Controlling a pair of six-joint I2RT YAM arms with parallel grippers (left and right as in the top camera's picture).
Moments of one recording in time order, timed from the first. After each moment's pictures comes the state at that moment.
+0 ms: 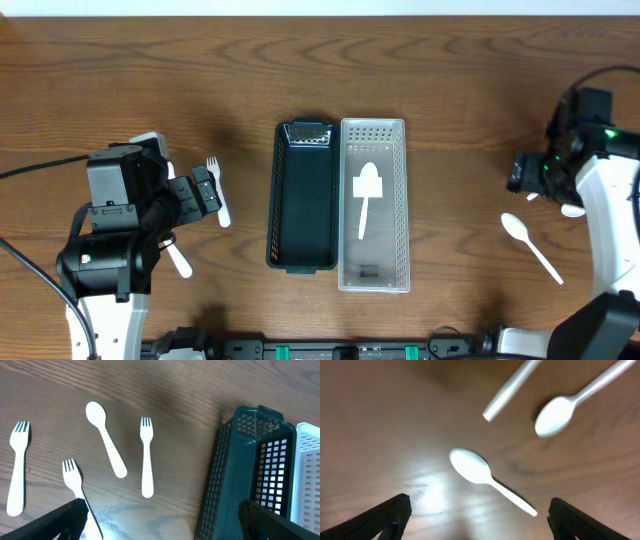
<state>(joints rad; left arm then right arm) 0.06 0.96 1.03 -0.98 0.09 -0.25 -0.24 1.51 1.20 -1.11 0.16 0.06</state>
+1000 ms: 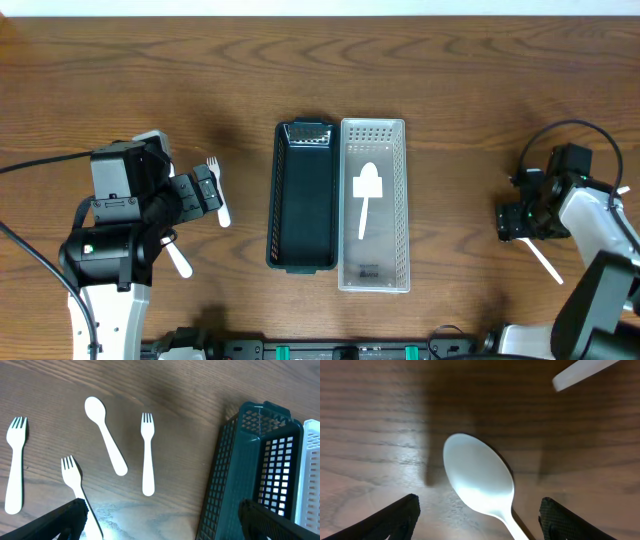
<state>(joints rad) 0.06 0.99 1.03 -0.98 0.09 -0.25 -0.34 1.59 0.82 -0.74 0.03 -0.35</state>
